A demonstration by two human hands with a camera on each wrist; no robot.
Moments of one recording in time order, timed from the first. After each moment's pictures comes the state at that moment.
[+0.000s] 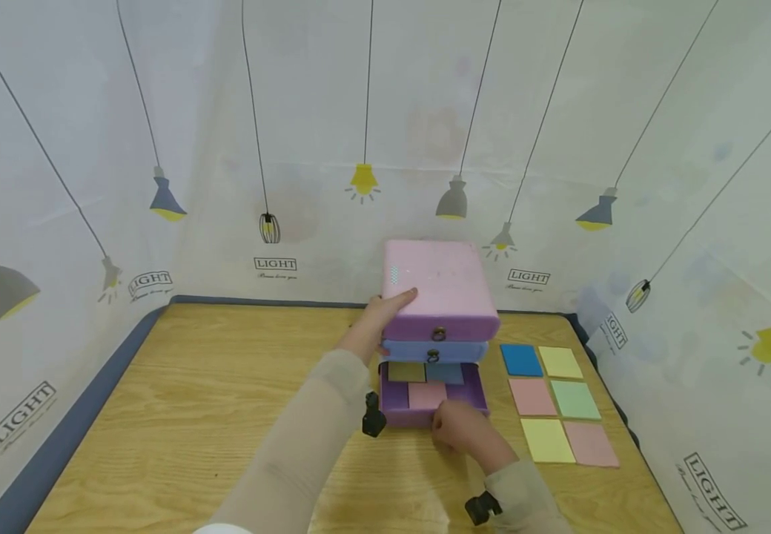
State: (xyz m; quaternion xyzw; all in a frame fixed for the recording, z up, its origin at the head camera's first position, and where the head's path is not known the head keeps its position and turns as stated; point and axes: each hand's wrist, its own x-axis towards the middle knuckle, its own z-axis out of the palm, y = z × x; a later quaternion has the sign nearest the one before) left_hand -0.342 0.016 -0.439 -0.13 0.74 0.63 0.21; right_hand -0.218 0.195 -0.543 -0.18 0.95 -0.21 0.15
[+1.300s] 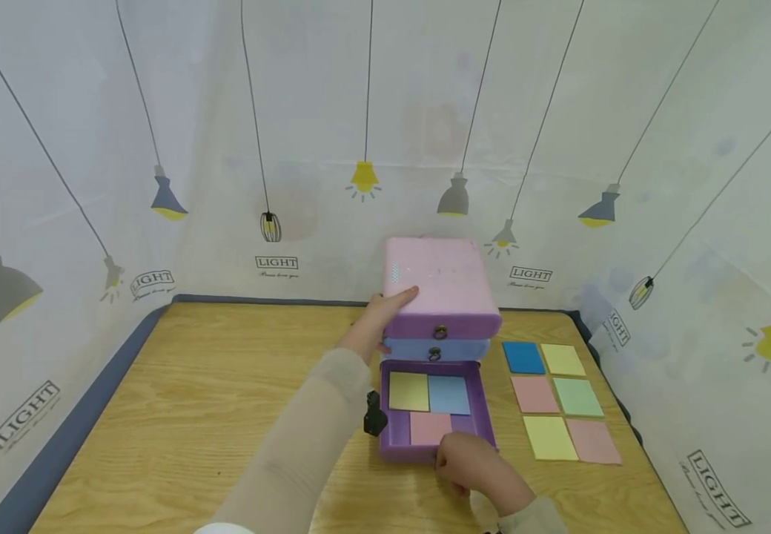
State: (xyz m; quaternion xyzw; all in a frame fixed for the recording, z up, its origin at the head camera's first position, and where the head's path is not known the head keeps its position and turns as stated) left_hand -0.340 0.015 -0.439 -0.13 0.74 0.63 0.20; right_hand -0.166 0.189 -0.527 -0.18 0.93 -0.21 0.24
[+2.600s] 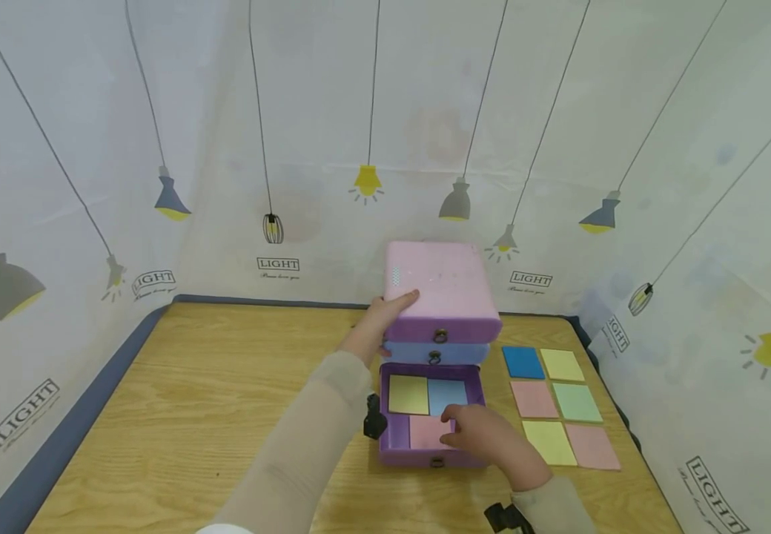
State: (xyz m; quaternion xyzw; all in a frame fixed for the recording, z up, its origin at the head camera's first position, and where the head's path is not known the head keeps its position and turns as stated) left_hand -0.336 0.013 -0.437 -0.12 0.73 0.64 0.21; right_hand -0.192 0.204 -0.488 -0.18 0.95 -0.22 0.17
